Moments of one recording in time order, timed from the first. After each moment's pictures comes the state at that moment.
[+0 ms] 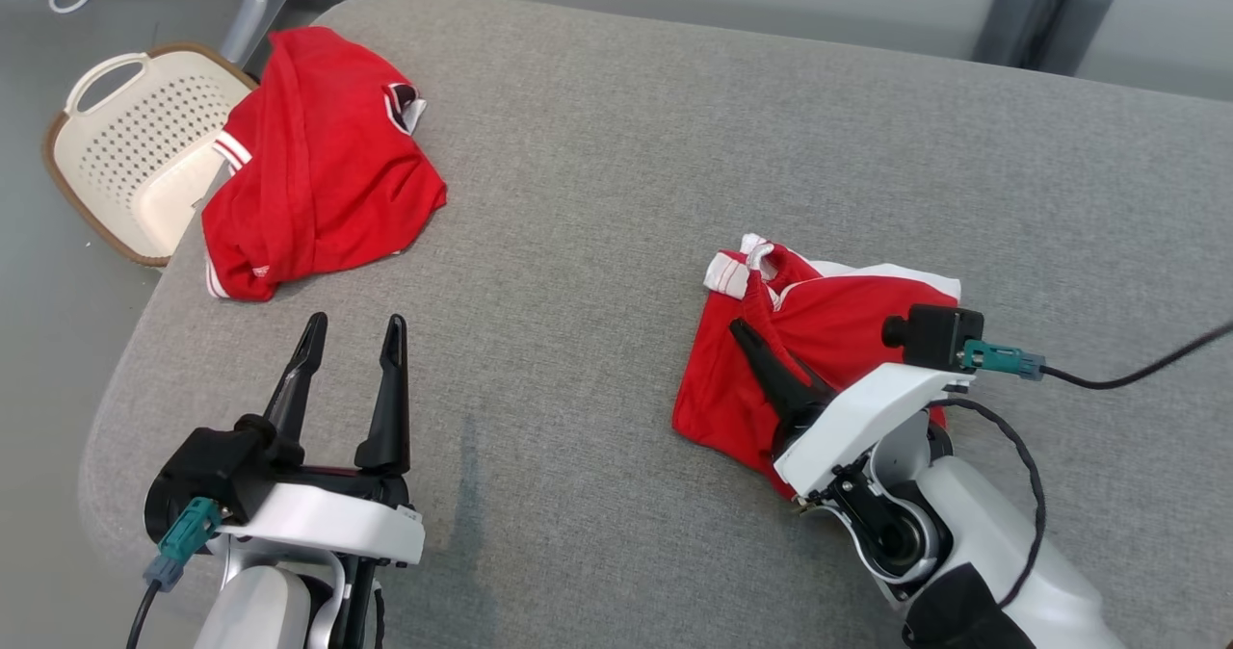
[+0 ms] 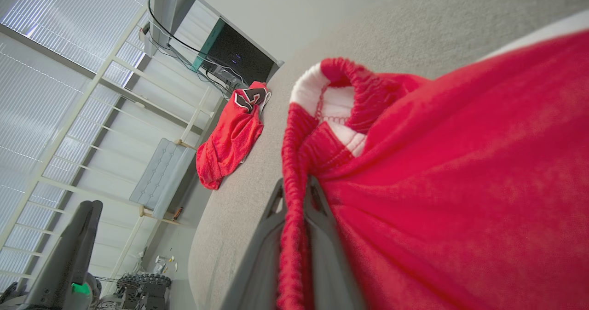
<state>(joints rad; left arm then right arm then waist) -0.17 0.10 -0.14 0.19 -0.33 -0.03 -0.26 -0.50 -0.05 0.51 0.51 1.00 0.13 0.02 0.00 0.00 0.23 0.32</state>
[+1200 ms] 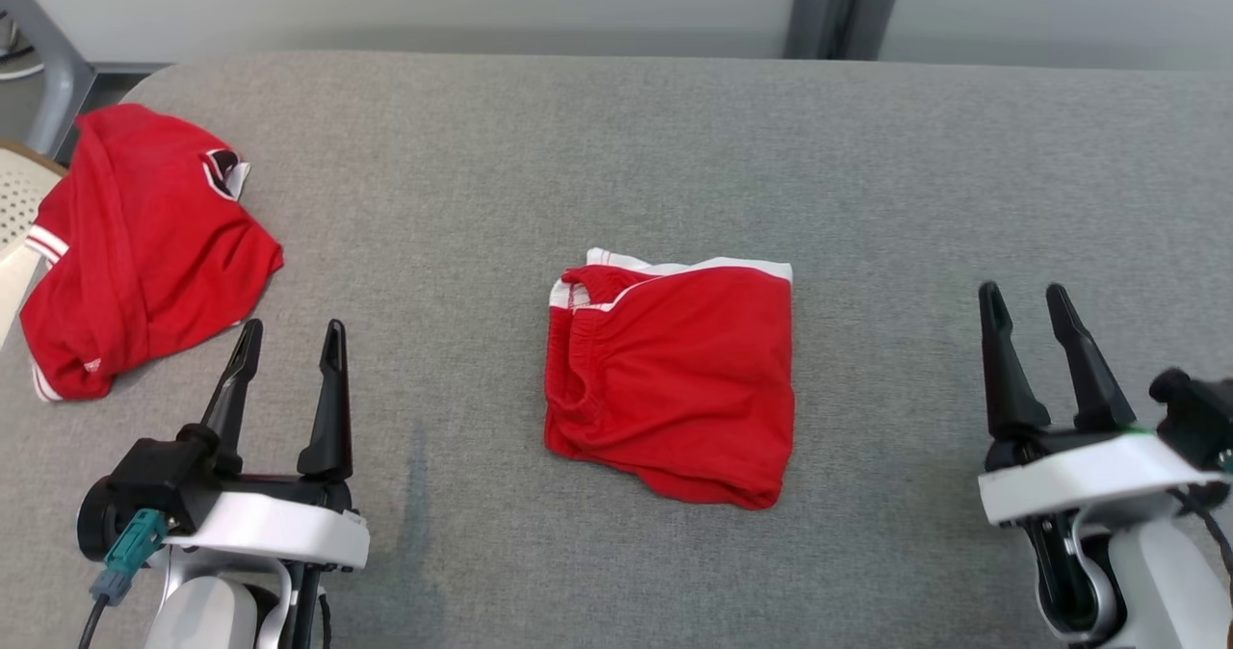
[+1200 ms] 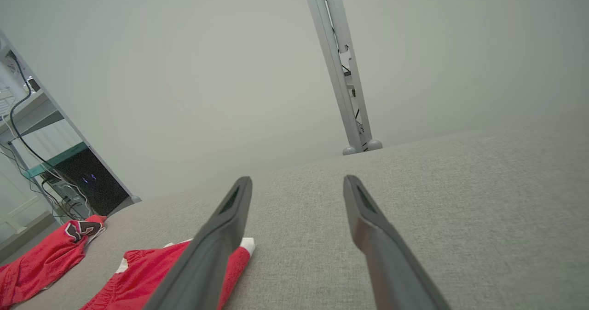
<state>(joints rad) -0.15 0.12 -0.05 0.19 -0.27 -0.04 -0.26 -0.27 -0.13 0.11 0.29 0.50 0.13 -0.26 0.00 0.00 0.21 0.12</state>
